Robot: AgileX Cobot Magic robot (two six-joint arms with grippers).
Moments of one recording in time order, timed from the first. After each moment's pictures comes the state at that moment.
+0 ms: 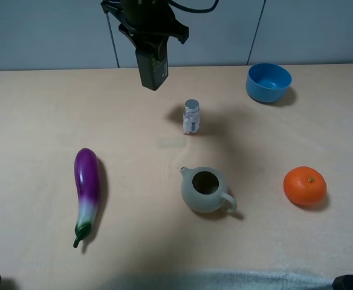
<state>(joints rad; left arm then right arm) -0.59 2.15 -1.96 0.13 1.01 -0.11 -0.12 -0.01 -0.50 -0.07 1.02 0.10</state>
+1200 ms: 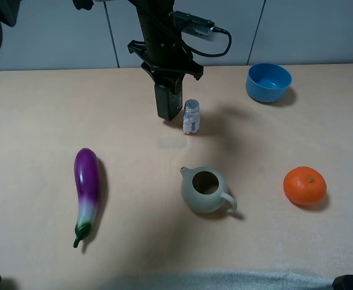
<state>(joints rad) -0.61 2.31 -2.00 0.03 1.00 -0.08 -0.12 -0.01 -0.50 -0.07 1.02 0.10</state>
